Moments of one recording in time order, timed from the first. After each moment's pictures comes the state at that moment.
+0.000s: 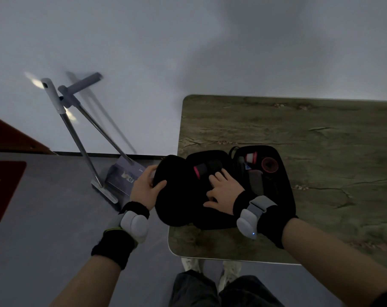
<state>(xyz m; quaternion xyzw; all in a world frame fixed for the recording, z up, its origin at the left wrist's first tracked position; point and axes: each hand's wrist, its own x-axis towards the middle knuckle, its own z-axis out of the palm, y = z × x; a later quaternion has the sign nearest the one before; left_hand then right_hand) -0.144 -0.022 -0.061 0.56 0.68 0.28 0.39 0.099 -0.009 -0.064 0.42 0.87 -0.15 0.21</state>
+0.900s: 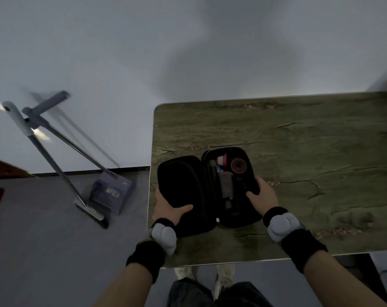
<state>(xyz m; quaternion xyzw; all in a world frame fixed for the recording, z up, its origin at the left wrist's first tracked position) -0.021 -0.042 -0.089 0.43 0.75 0.18 0.48 0.240 -0.048 -0.070 0.79 0.44 -0.39 -0.19</state>
